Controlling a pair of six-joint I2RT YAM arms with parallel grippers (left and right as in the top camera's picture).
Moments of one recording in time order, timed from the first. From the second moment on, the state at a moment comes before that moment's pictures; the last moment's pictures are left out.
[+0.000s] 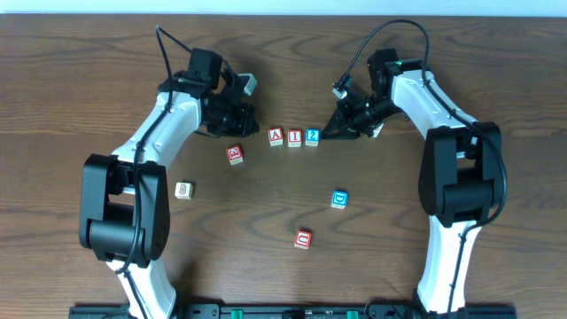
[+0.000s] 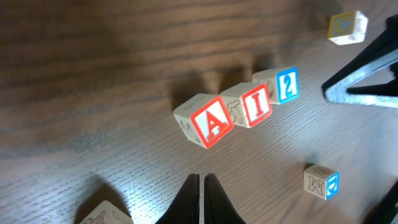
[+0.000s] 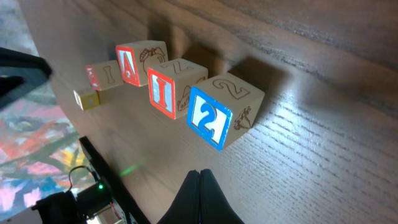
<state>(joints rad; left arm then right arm) -0.20 1.96 1.40 -0.70 0.58 -0.04 0.14 2.25 1.69 -1.05 -0.79 0.01</state>
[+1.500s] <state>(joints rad) -0.25 2.08 1.36 -0.55 0.54 -0.24 0.18 2.25 1.63 -0.90 -0.65 0.18</state>
